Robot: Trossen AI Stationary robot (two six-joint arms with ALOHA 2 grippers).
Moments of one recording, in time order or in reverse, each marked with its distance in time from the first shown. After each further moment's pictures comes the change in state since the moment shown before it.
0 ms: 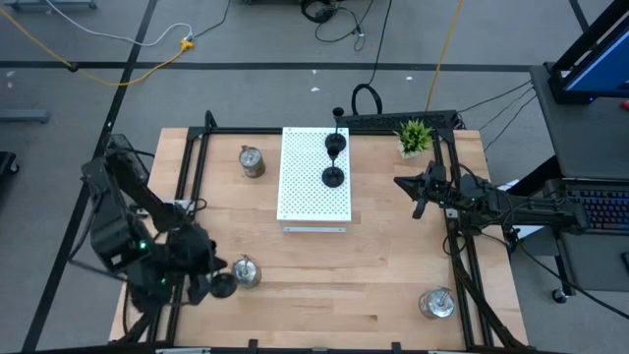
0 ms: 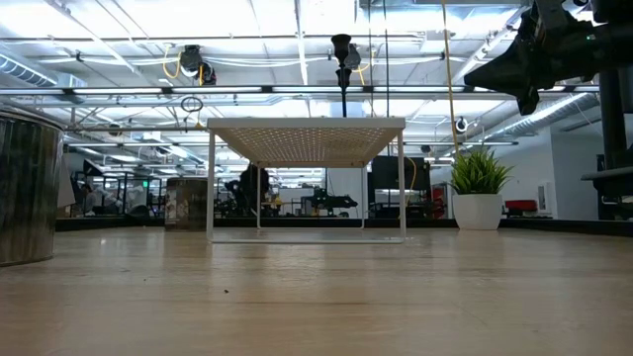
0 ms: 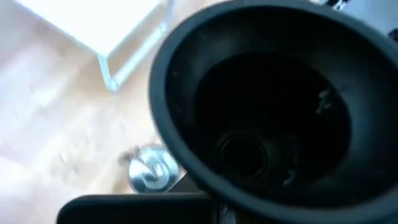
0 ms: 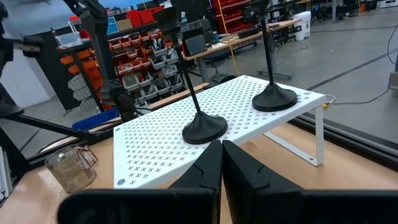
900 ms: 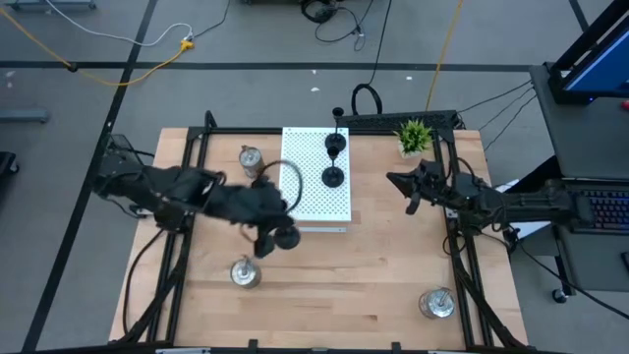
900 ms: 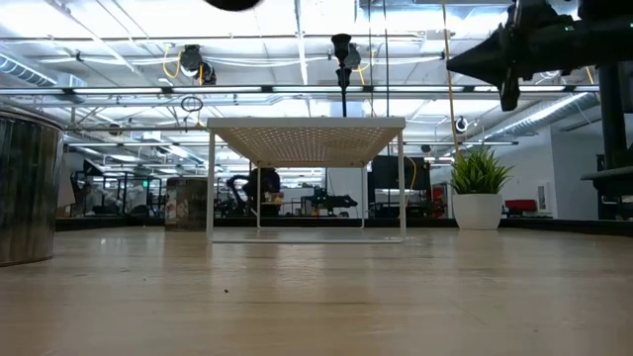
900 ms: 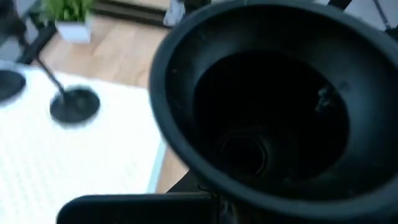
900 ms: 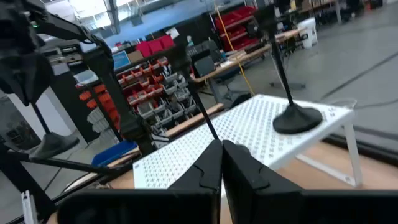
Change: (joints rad) left arm 0.679 0.083 0.024 0.494 0.393 1.036; right arm 0.000 0.197 0.000 0.310 0.000 0.090
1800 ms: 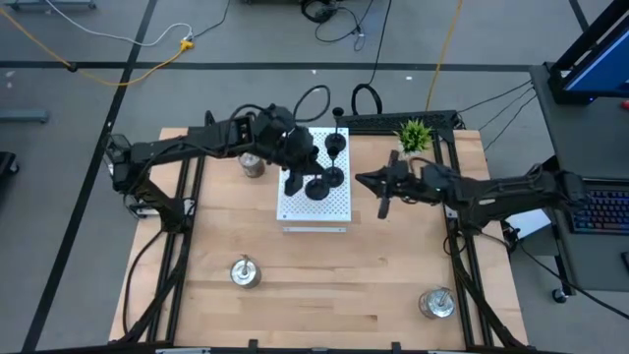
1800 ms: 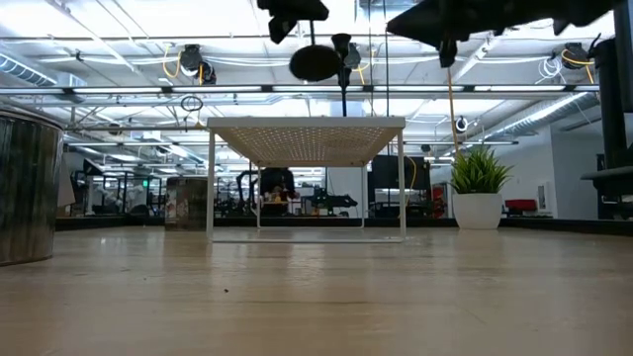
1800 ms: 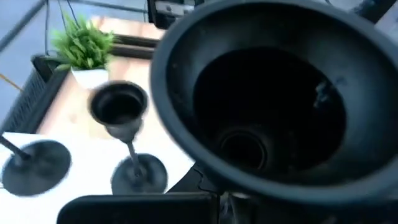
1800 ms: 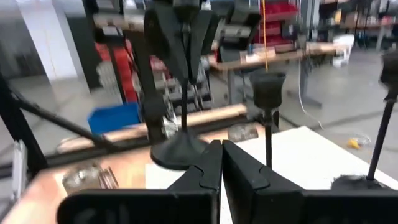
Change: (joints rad) left arm 0.517 0.144 -0.001 0.238 0.527 0.389; right arm 0.056 0.479 0.363 0.036 -0.079 -0.263
